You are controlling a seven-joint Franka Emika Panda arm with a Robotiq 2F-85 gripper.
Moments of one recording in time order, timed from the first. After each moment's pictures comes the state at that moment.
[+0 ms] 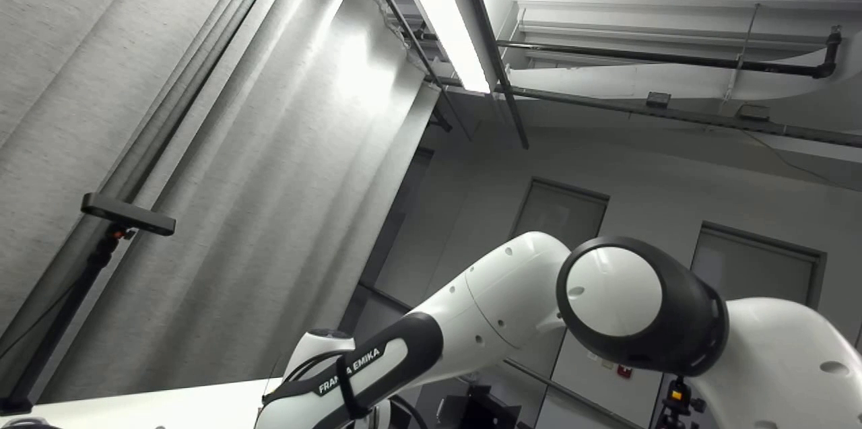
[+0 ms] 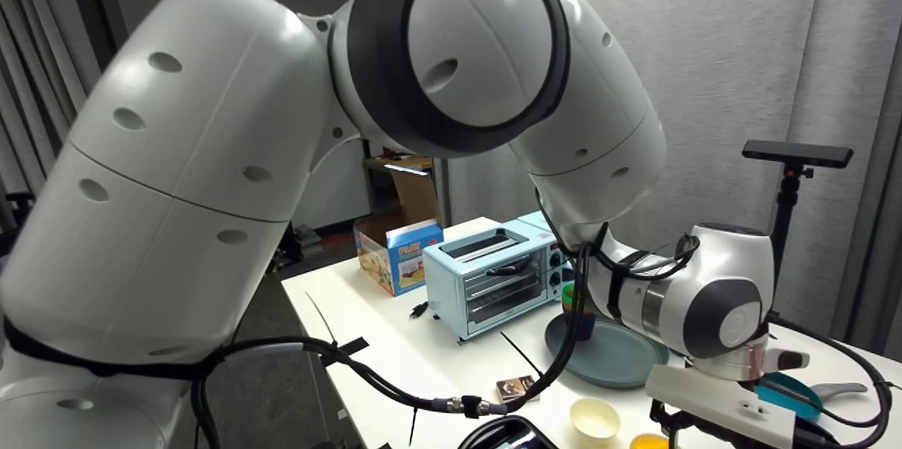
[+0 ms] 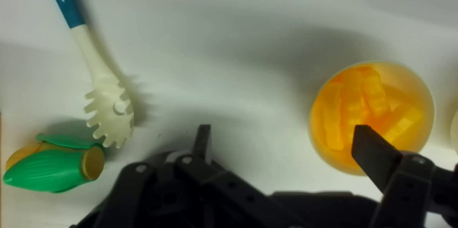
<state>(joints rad) -0.18 0.61 -0.03 -1.92 -0.12 2.49 -0.31</state>
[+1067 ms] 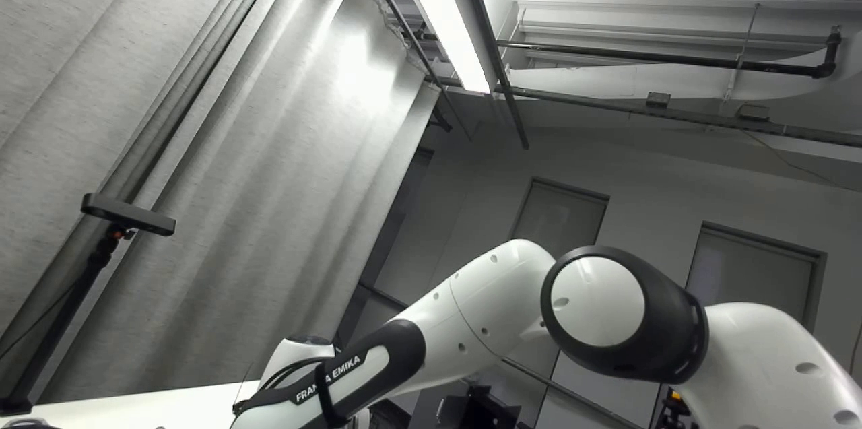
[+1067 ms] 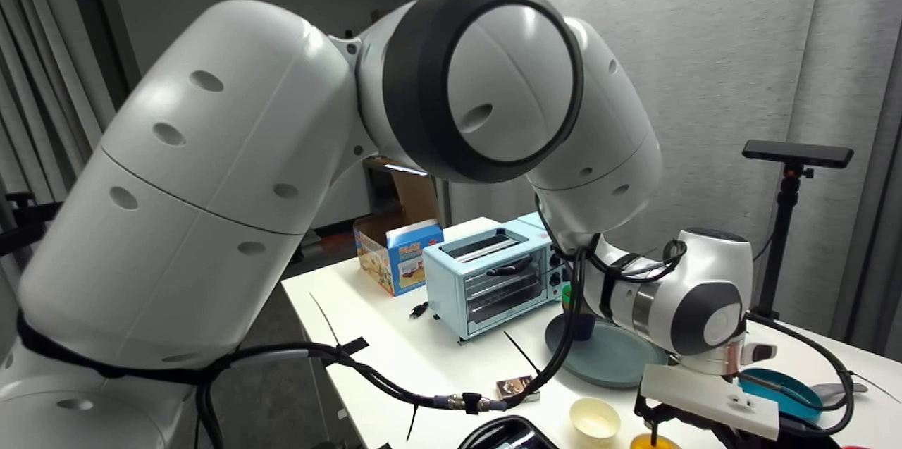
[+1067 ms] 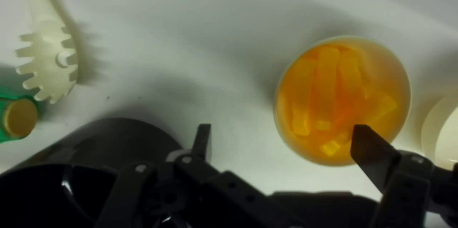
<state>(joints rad) -0.19 0.67 0.03 -1.86 -0.12 2.48 -0.42</state>
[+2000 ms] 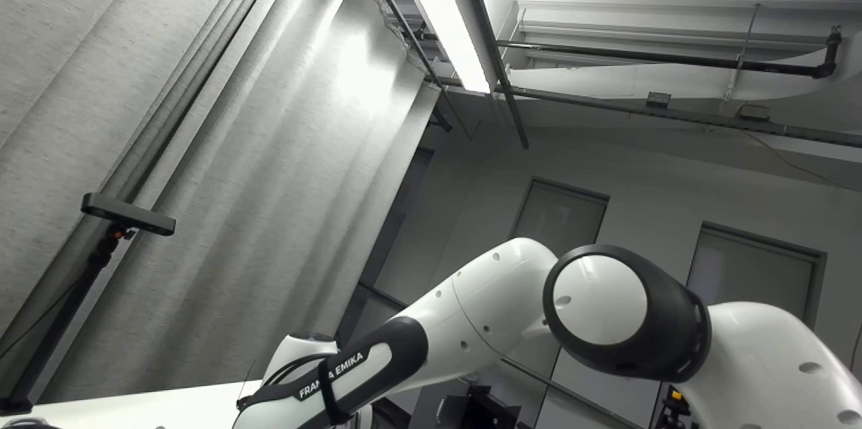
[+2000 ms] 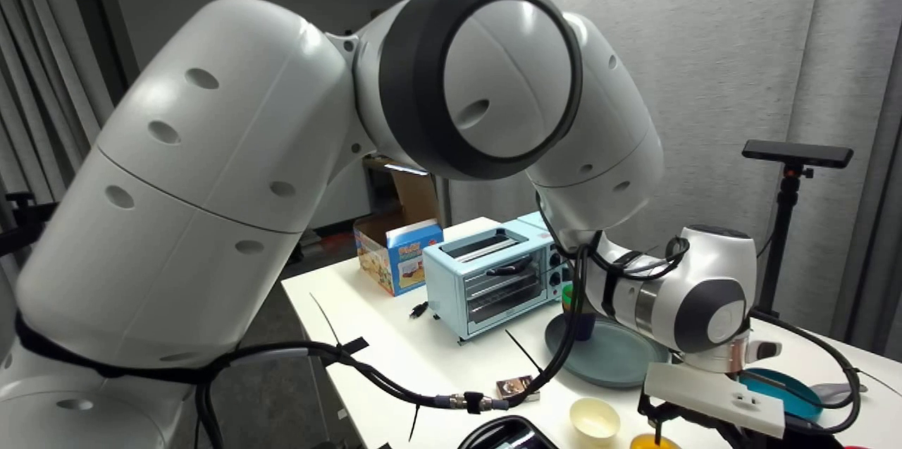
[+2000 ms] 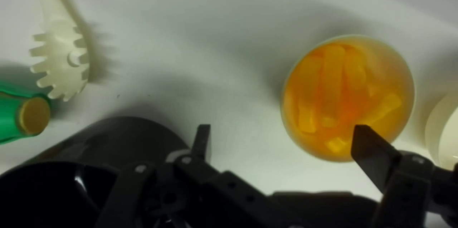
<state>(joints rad) -0.19 0.66 0.02 -1.86 -0.12 2.48 -0.42</state>
